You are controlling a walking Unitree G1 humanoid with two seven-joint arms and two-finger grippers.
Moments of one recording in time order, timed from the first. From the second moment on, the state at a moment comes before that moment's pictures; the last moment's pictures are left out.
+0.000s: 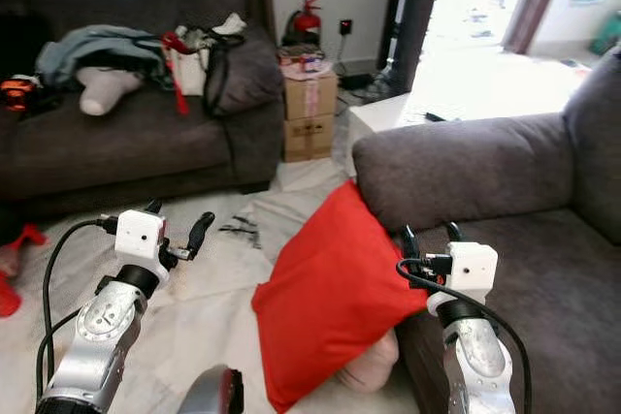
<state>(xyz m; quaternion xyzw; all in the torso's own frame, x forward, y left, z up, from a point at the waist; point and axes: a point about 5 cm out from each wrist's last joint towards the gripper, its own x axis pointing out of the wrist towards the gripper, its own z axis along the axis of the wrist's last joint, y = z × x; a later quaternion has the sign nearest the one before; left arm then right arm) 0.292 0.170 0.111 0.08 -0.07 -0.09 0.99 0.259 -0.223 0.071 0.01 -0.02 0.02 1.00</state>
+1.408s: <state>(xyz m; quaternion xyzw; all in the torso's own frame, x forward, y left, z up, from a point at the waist) 0.291 0.180 0.109 0.08 -0.06 -0.07 0.99 0.260 -0.218 0.073 0.00 -0.02 0.03 1.00</state>
